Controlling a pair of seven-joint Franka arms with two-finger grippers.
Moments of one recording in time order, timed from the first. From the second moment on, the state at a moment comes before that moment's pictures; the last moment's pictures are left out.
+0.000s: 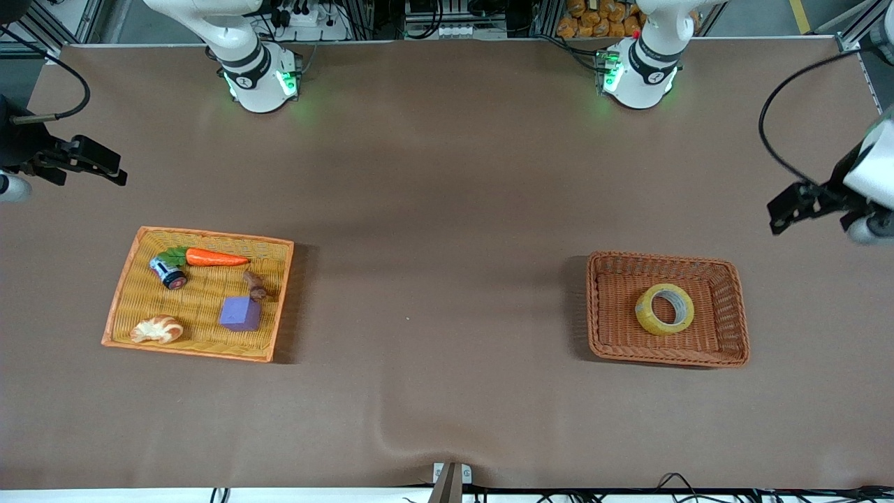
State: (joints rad) left arm 0.25 0.08 -0.35 -1.48 0.12 1.63 -0.12; right arm -0.01 0.01 0.01 -1.53 0.02 1.47 0.03
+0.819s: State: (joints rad) left arm 0.31 -0.01 -0.31 -1.48 -0.03 1.51 -0.12; right arm -0.01 0.01 0.02 -1.53 0.00 1.49 0.09
